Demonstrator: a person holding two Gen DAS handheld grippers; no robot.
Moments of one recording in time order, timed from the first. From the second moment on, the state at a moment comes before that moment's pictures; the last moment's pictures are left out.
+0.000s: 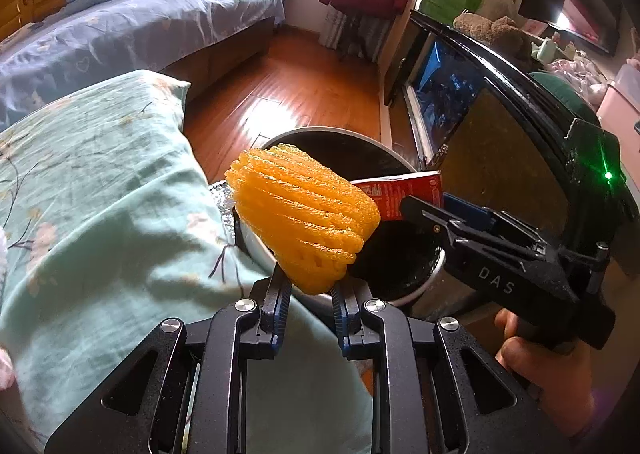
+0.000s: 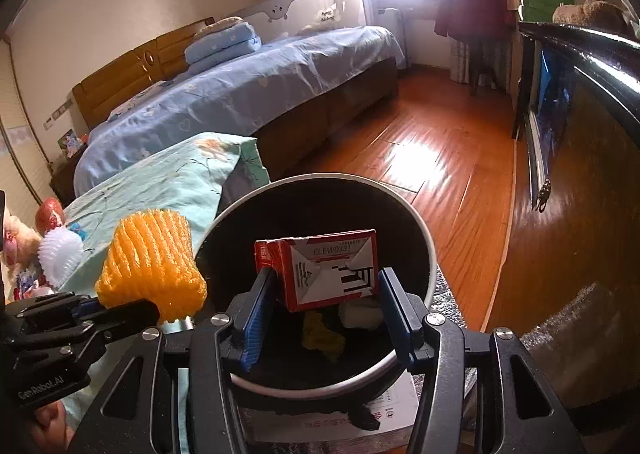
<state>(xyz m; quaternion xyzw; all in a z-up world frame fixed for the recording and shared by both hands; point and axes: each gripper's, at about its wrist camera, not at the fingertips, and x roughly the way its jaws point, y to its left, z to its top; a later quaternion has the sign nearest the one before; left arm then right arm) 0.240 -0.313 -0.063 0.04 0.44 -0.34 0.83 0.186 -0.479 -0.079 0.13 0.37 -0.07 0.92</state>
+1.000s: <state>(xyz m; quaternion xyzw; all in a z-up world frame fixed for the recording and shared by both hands) 0.199 -0.203 -0.052 -0.01 0.41 -0.26 0.88 0.169 -0.422 -0.059 0.18 0.36 0.03 0.92</state>
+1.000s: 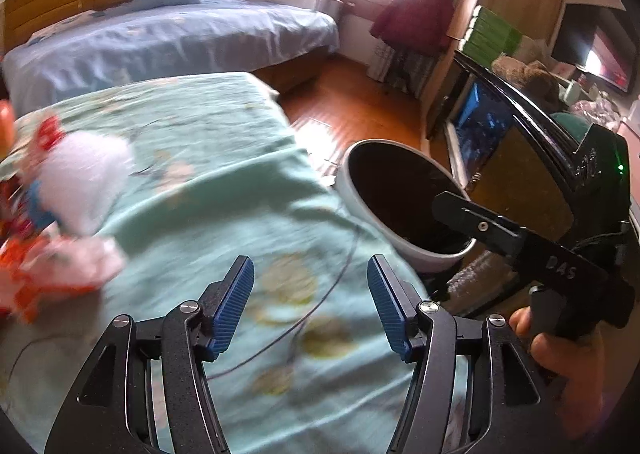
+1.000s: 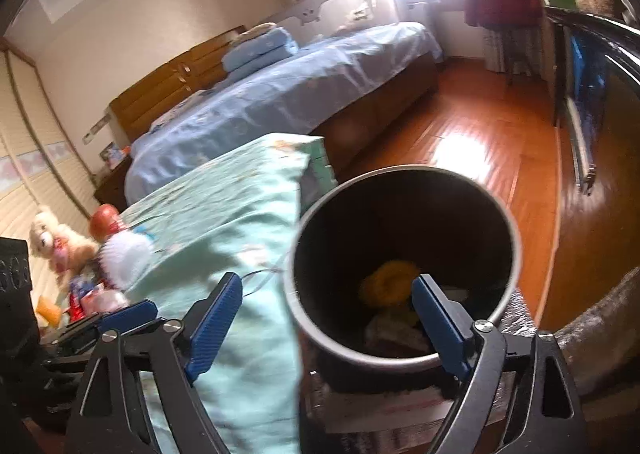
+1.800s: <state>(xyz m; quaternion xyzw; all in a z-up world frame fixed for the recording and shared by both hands) 0.164 -0.049 -0.065 -0.08 0.41 -0.13 0.90 0.170 -0.290 -0.059 0.14 0.38 0.17 0.90</state>
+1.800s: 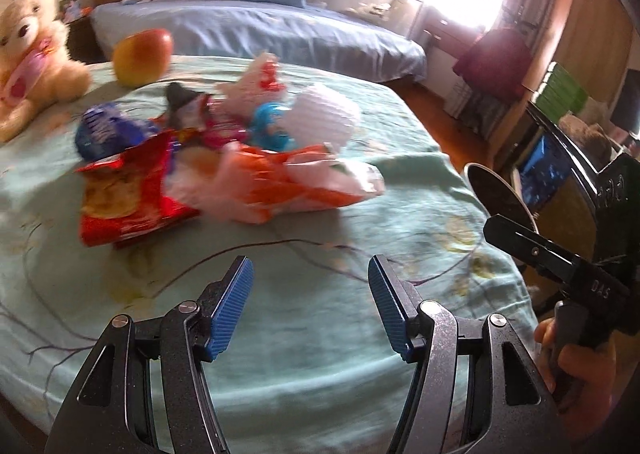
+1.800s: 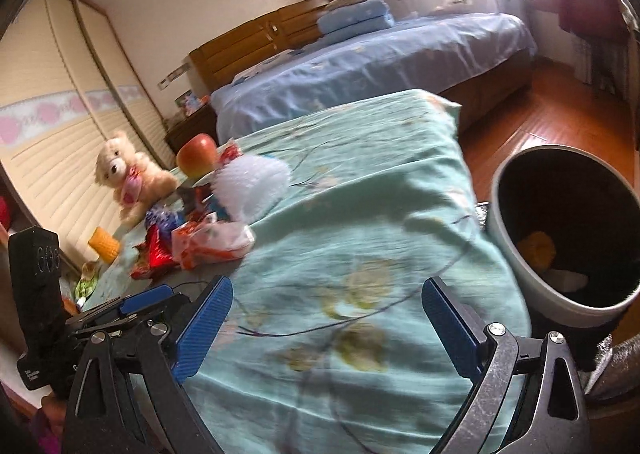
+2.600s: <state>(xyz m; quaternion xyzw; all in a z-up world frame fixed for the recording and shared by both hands) 0.162 0.026 -0.066 -0.09 0.41 -0.08 0.91 0.205 -0.219 -0.065 0.08 0.41 0.26 0.87</state>
